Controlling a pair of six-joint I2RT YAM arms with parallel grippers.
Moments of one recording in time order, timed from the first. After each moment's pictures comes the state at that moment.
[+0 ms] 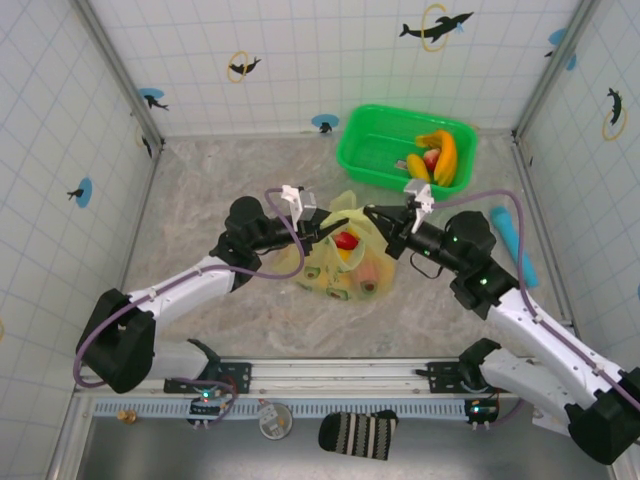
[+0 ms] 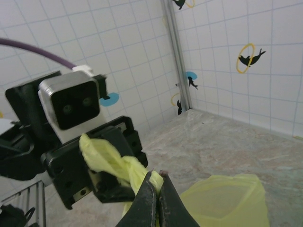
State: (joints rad) left arm -0.63 1.32 0.73 0.64 0.80 -0.09; right arm 0.65 0.86 0.67 0.22 -0.39 0.24
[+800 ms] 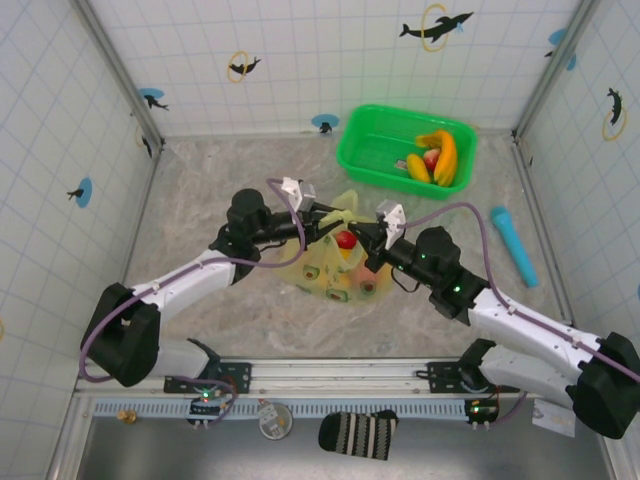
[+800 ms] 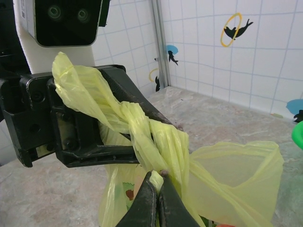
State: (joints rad) left arm -0.59 1.36 0.77 0.56 0.84 -0.17; right arm 0.81 0.99 0.57 0.35 -0.12 0.14
